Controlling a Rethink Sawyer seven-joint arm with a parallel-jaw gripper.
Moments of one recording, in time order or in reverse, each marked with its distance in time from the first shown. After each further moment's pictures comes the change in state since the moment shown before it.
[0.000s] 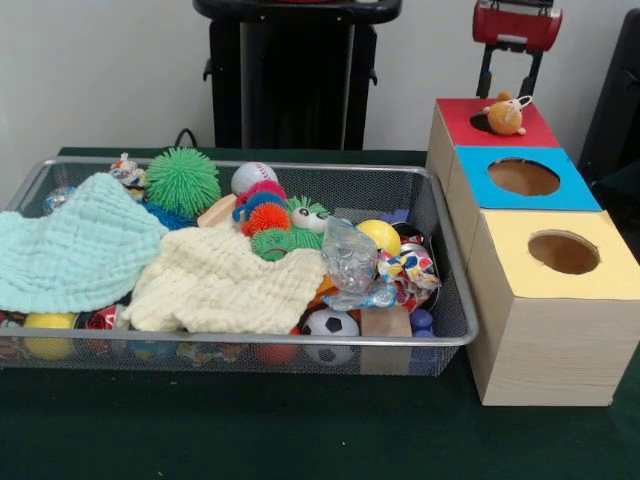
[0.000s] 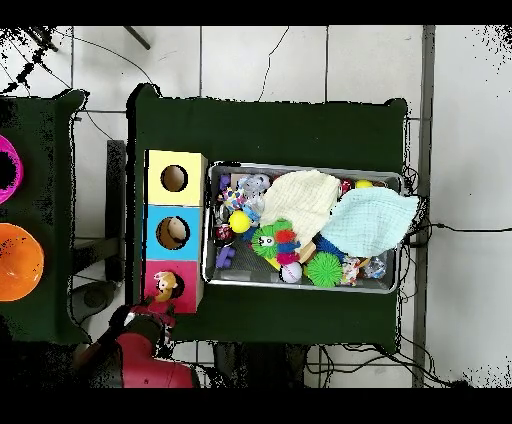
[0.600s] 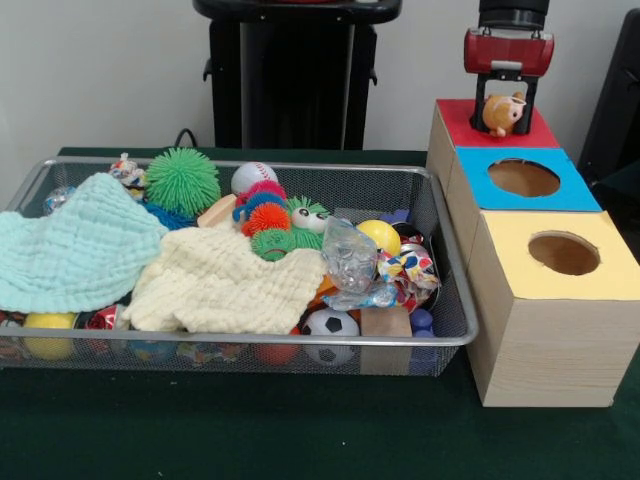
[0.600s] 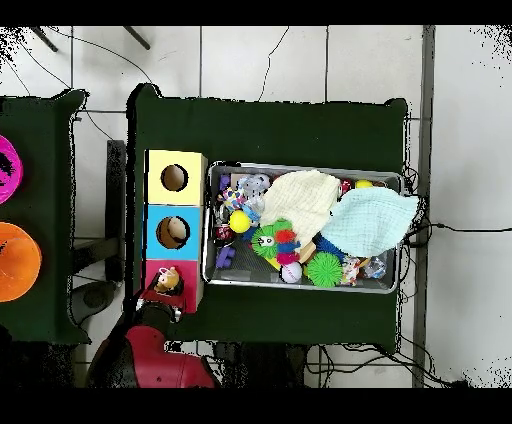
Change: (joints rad) arm -0.116 0.101 0.099 0.027 -0.110 -0.424 0.000
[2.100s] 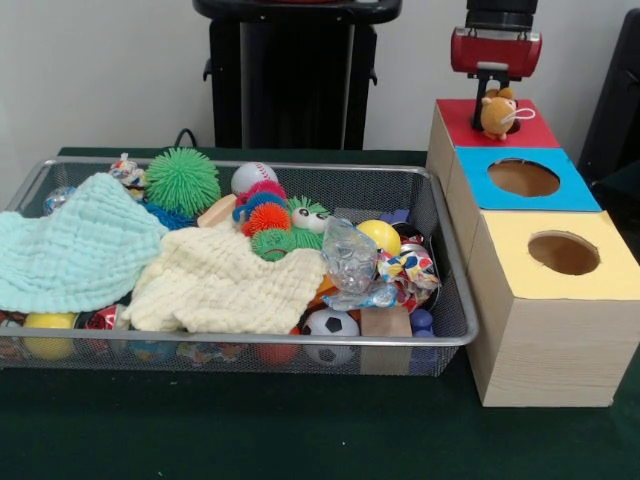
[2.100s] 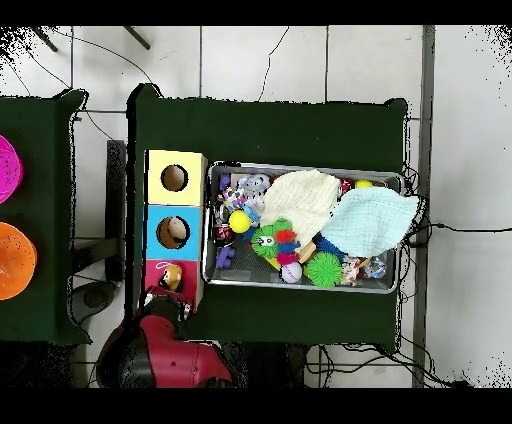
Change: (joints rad) arm -0.095 -0.035 0.026 -0.020 -0.045 0.169 0.000
